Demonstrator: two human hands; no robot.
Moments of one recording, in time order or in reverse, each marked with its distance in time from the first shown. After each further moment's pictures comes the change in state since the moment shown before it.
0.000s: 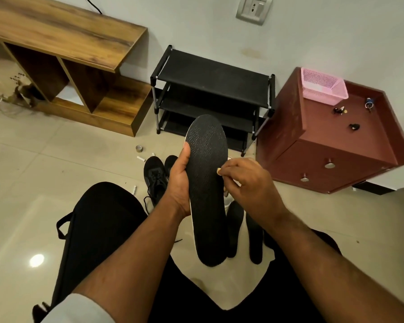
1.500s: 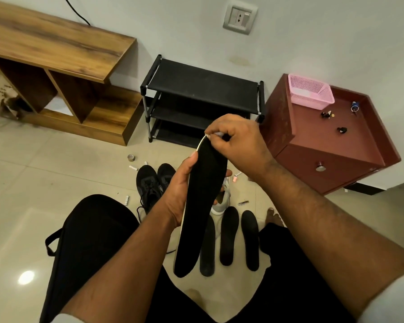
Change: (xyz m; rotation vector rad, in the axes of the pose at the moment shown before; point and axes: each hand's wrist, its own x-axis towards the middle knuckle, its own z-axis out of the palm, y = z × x) left_hand 0.003 0.003 0.011 0.275 -0.149 -0.046; right_hand 0.089 0.015 -0.024 0.082 0.032 0.065
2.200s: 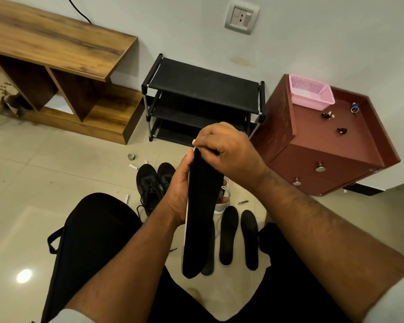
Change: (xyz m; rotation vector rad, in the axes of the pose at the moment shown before) left_hand -0.001 -0.004 -0.001 -0.080 0.055 0.016; right_hand -0.012 -0.011 0.014 -0.101 -0.063 -0.236
